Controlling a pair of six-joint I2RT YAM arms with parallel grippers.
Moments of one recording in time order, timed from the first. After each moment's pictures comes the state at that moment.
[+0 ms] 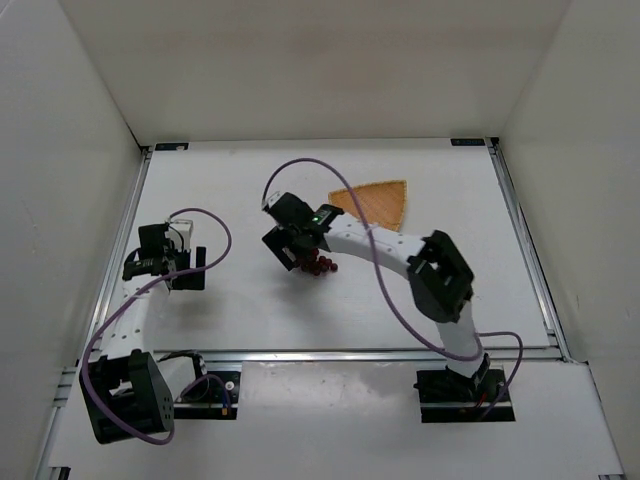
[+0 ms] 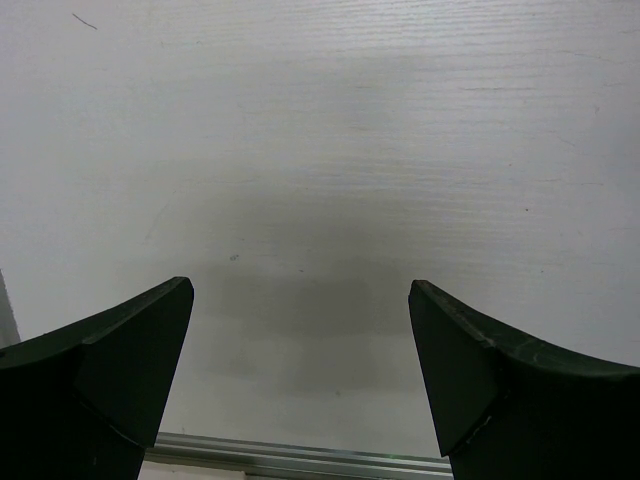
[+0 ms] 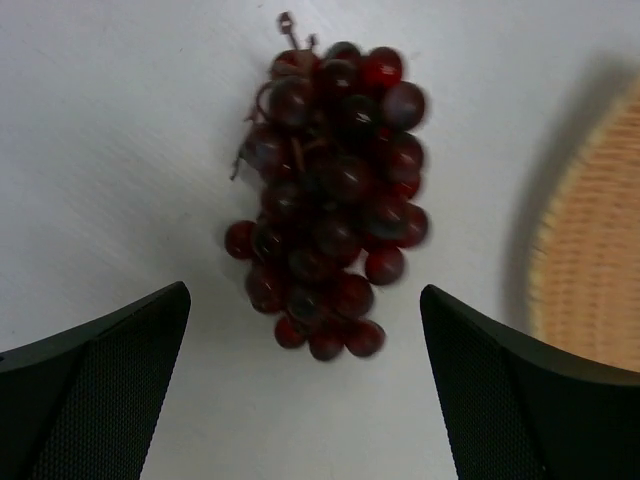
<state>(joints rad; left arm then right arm) 0.18 1.07 0.68 -0.59 0.00 0.24 0.97 1.99 1.66 -0.64 0.23 0.07</state>
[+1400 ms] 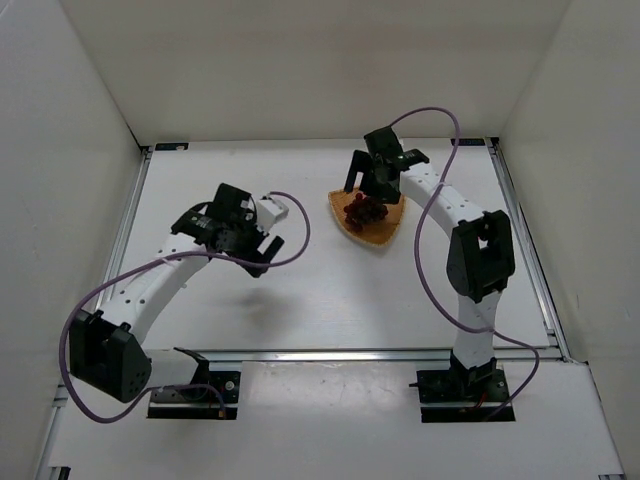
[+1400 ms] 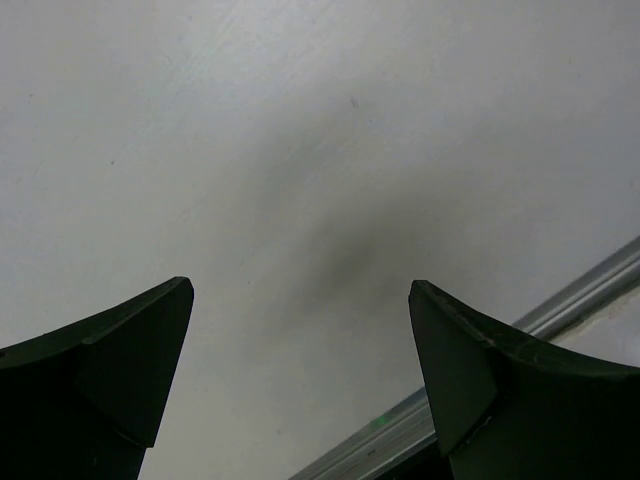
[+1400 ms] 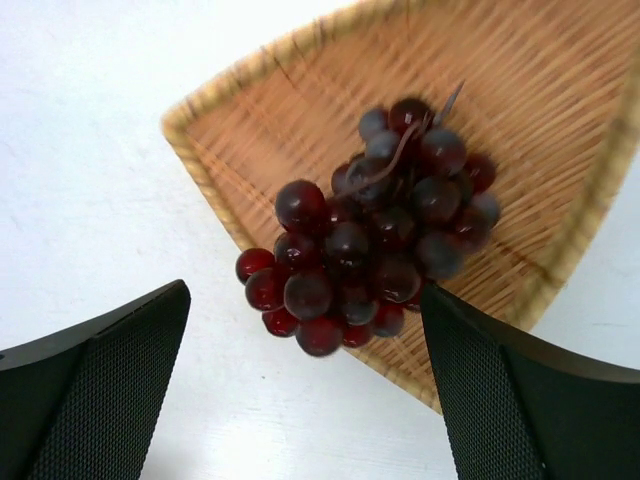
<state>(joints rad) -0.37 1.30 1.12 -0.82 0.13 0.32 0.46 2.00 1.74 -0.70 0.08 0.61</state>
